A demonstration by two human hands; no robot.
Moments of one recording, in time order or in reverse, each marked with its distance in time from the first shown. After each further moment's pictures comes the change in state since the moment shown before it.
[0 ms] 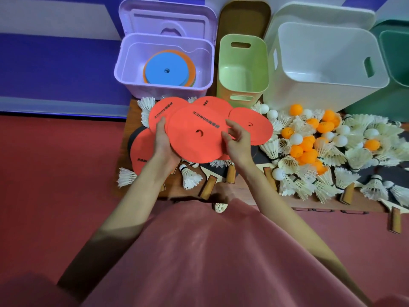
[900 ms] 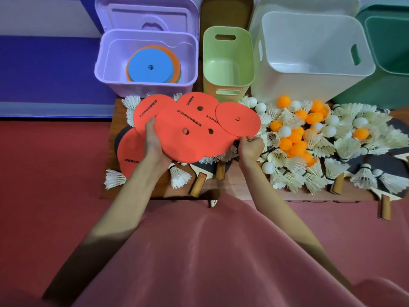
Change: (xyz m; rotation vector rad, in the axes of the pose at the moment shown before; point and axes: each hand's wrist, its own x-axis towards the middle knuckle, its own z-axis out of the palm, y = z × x) left_hand 0.003 -0.015 0.015 -0.040 0.019 0.024; right_hand 0.031 0.060 -0.047 -0.120 0.500 0.382
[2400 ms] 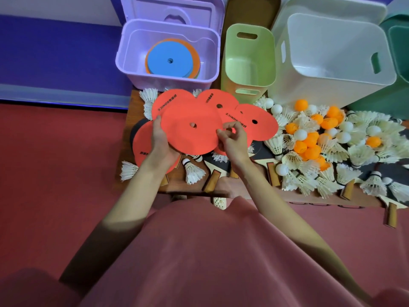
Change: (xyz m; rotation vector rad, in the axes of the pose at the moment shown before) left_hand 0.018 0.017 -0.043 -0.062 -0.032 0.021; right_hand -0.098 -0.046 0.026 0.221 -0.589 -0.194
